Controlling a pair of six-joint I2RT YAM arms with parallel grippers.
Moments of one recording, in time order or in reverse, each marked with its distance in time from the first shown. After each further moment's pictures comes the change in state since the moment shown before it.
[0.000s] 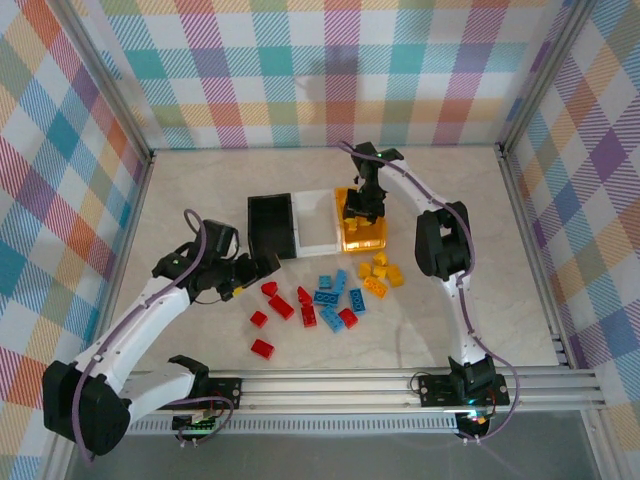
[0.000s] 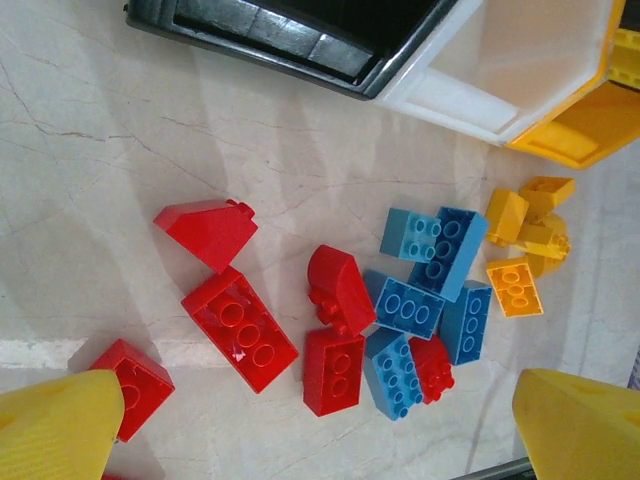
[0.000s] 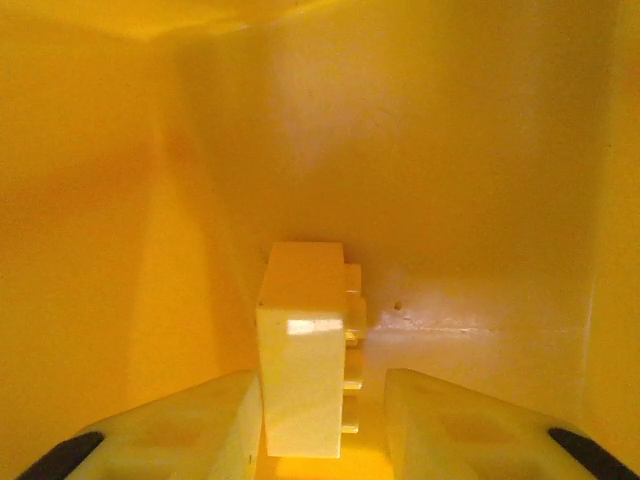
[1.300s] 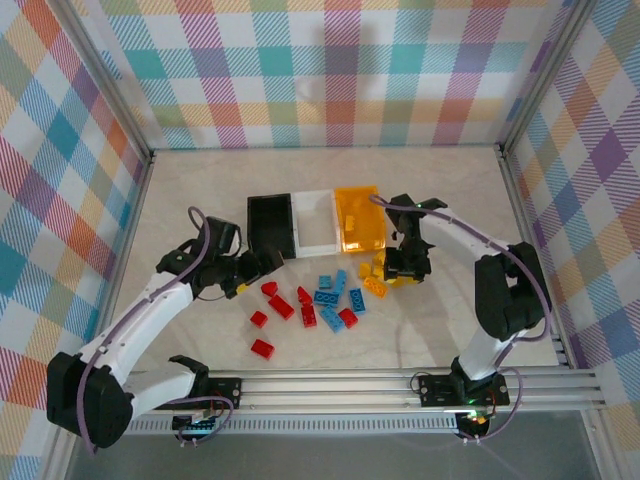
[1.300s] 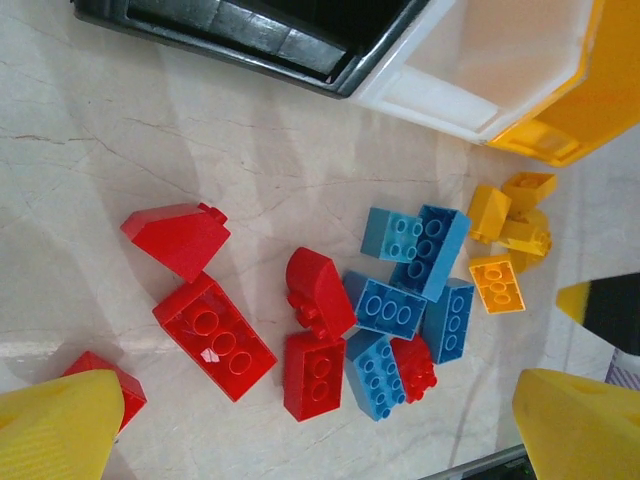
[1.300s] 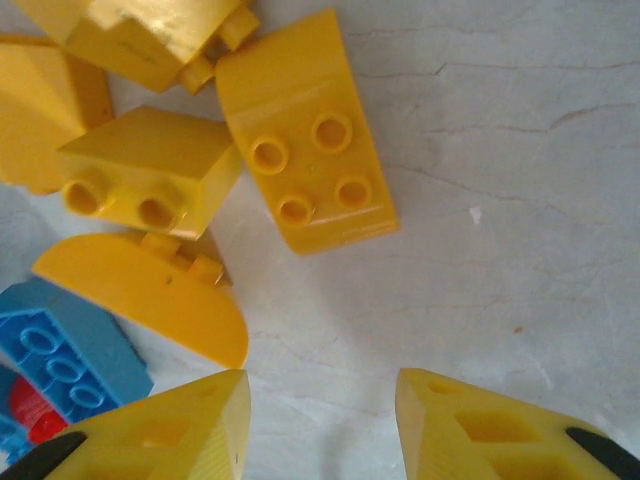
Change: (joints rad) left arm -0.006 0.035 0.006 0.039 0.041 -0.003; right arm -0.007 -0.689 -0.969 0.090 0.117 -0.051
